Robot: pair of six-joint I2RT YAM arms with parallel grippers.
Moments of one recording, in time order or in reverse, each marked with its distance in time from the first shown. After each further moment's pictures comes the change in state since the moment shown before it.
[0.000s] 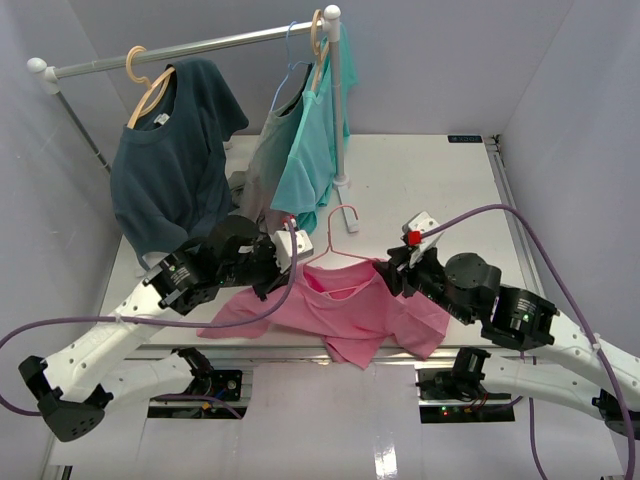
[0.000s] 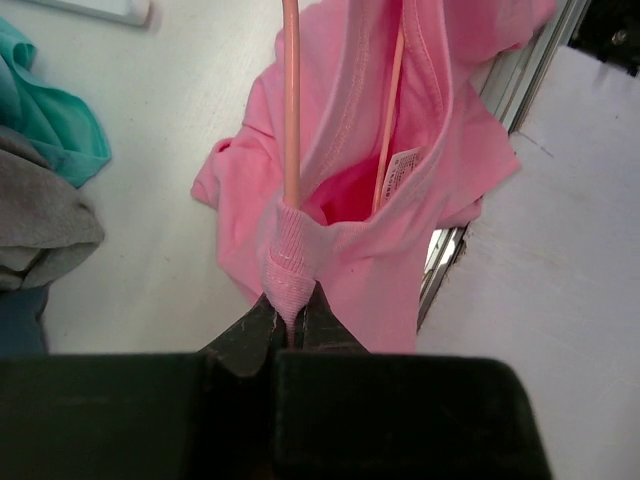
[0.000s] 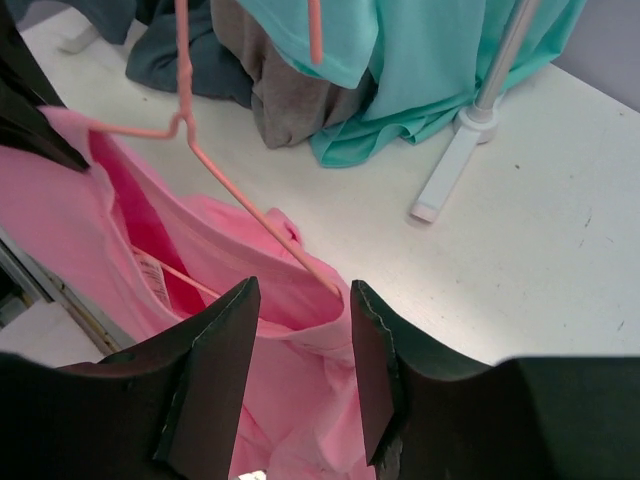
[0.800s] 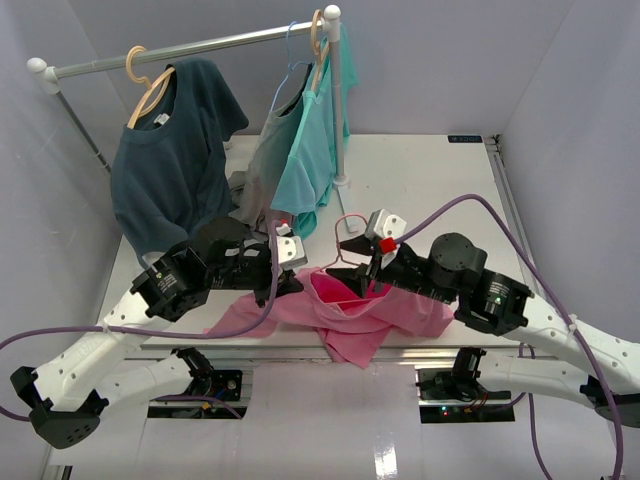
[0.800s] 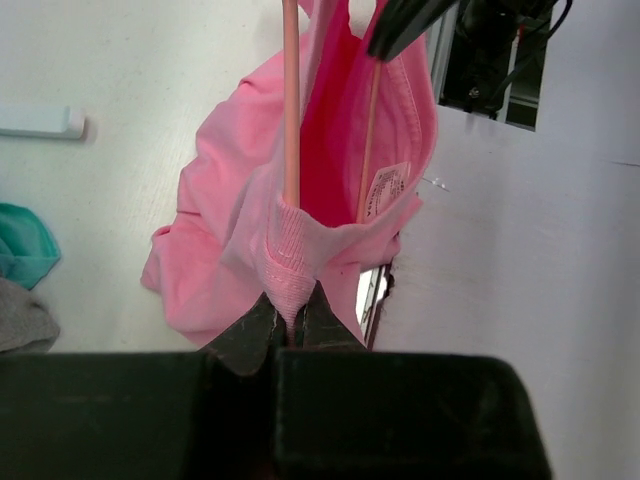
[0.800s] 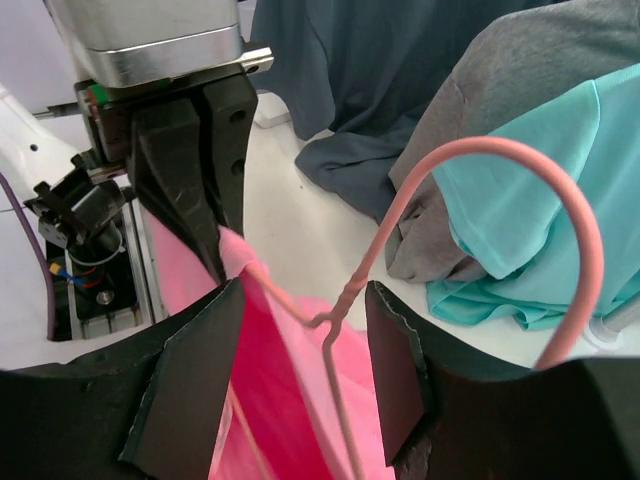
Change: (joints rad) left arm 0.000 -0.074 0.006 0.063 0.209 -0.001; right arm 0.000 0.171 0.094 0.261 -0.433 -0.176
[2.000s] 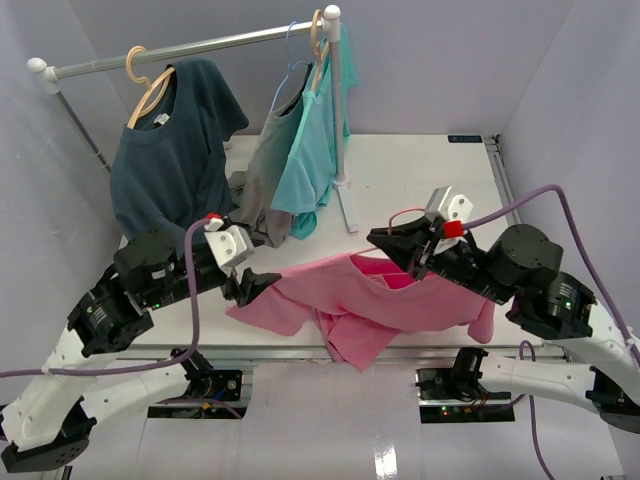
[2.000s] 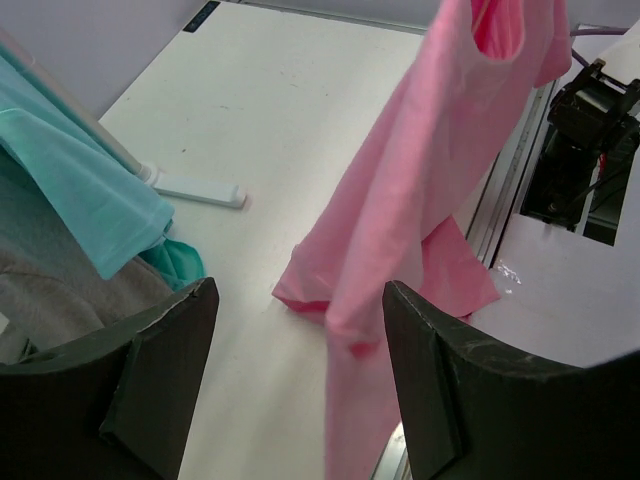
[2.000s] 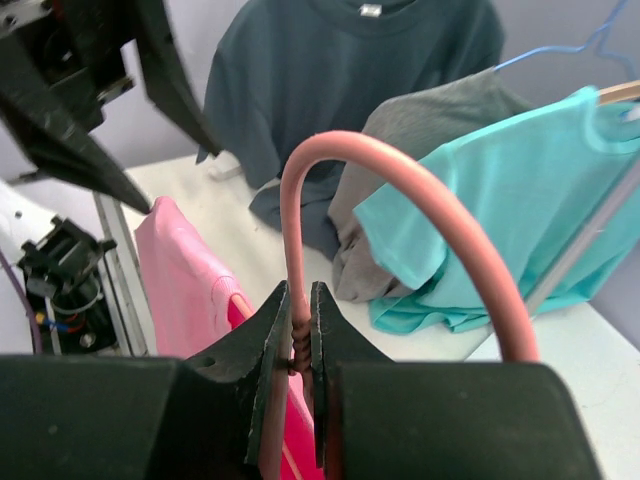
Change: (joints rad) left arm 0.006 -0.202 0.119 0.015 -0.198 -0.020; right arm -0.001 -0.059 0.267 -0.210 0.114 -0.023
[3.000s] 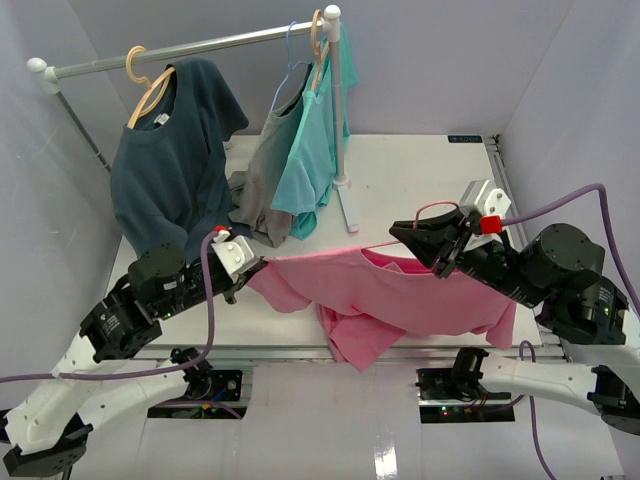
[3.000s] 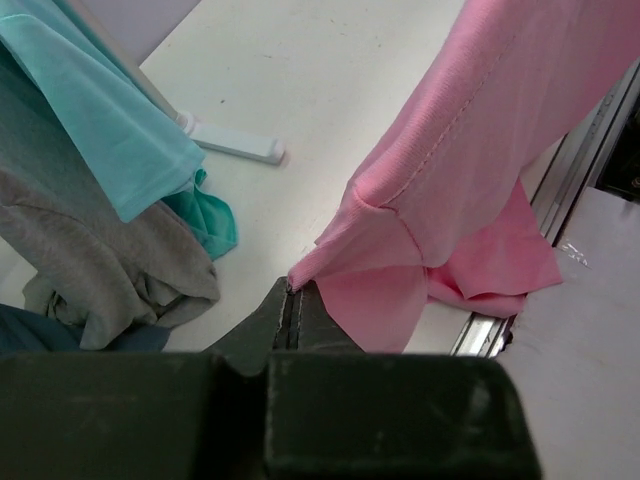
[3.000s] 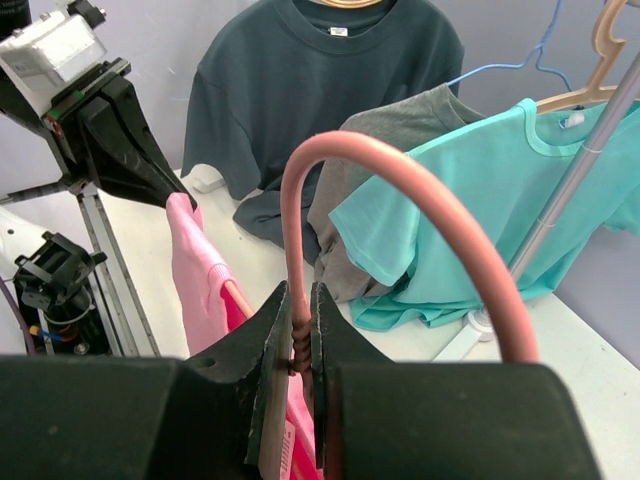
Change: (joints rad) left arm -0.002 -0.070 -0.162 0.052 -0.137 0.033; right arm 0.000 -0.016 0.103 -0.109 0.041 -0.003
